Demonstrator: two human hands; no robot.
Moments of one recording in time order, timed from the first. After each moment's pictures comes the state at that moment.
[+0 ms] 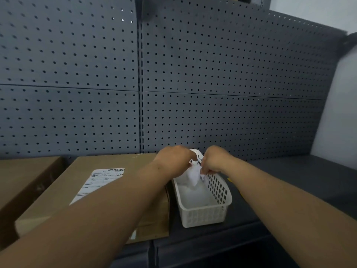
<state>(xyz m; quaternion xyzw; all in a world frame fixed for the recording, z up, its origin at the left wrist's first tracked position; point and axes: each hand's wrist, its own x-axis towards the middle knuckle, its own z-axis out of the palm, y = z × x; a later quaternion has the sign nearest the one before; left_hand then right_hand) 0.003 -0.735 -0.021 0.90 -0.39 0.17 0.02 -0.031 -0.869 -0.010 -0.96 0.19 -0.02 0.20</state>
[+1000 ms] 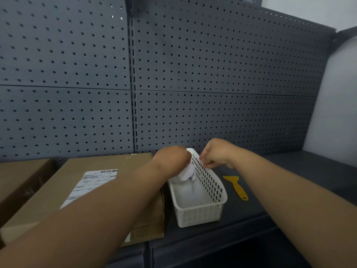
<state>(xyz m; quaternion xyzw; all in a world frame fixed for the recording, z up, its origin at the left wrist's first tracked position) 0.014 -0.749 -0.026 0.91 -0.38 0.14 -0.03 -0.047 -0.890 0.003 -0.91 0.15 -0.03 0.39</state>
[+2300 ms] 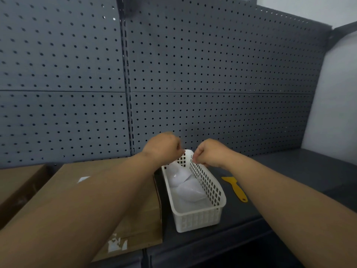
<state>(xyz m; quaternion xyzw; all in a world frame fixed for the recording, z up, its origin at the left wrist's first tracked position) 0.022 -0.740 0.003 0.91 -0.35 0.20 0.10 -0.044 -0.882 0.002 -0.95 0.10 -0.08 0.27</state>
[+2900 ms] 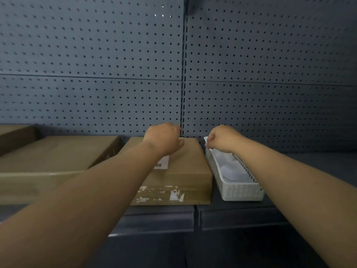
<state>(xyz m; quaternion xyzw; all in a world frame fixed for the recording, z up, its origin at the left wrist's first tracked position) -0.021 -0.611 -0.010 0.95 -0.20 0.24 -0.03 -0.042 -0.790 -0.002 -0.98 0.03 -0.09 0.16</state>
